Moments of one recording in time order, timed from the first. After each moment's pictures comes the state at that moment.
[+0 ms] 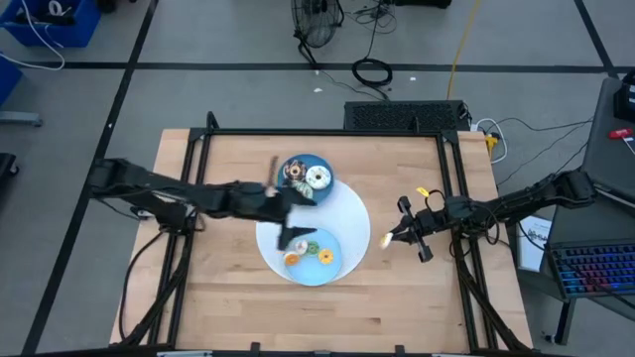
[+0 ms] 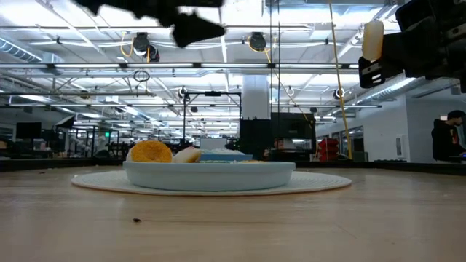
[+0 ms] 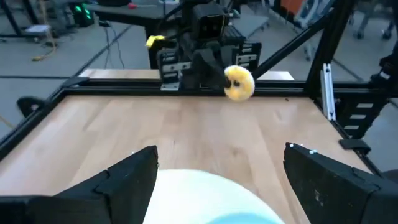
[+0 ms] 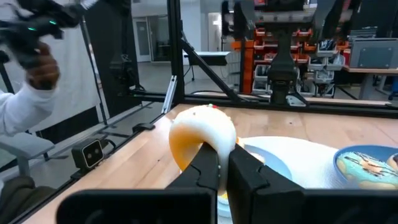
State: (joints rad) left arm -0.10 1.36 0.85 0.26 -0.04 -0.04; right arm 0.14 0.79 0.02 0.82 -0.18 0.04
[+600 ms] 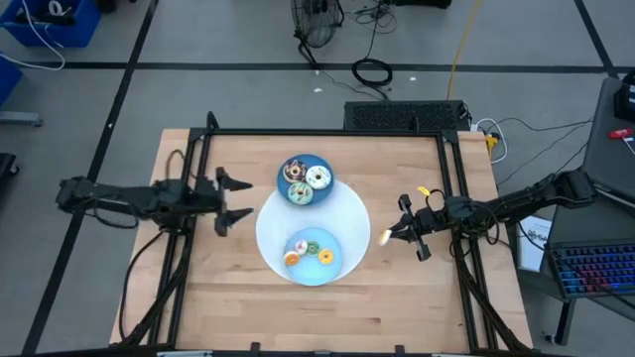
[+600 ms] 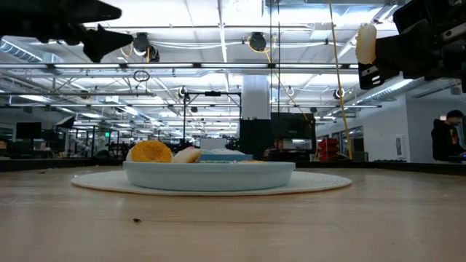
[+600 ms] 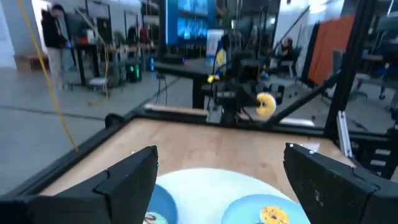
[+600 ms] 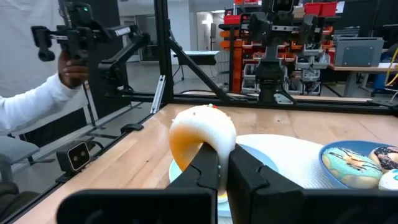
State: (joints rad) left arm -0.10 0.43 0.26 0.20 -0.21 -0.06; right arm 0.14 0.79 0.02 0.81 -0.13 0.04
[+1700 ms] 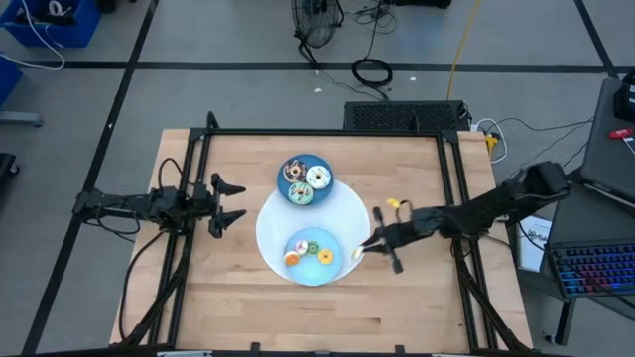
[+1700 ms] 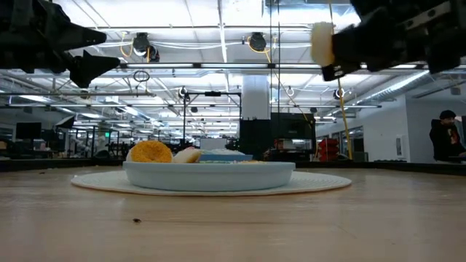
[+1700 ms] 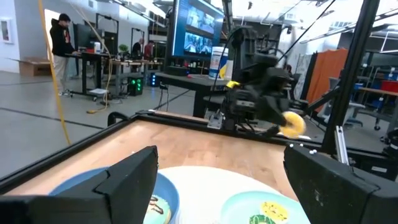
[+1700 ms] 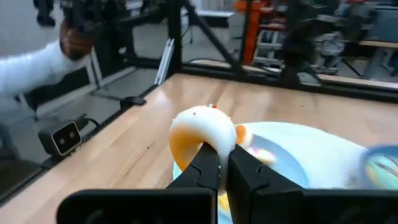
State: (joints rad) left arm -0.10 0.06 0.01 0.18 -0.23 -0.11; right arm 0.24 1.27 0.31 0.82 -0.08 -0.03
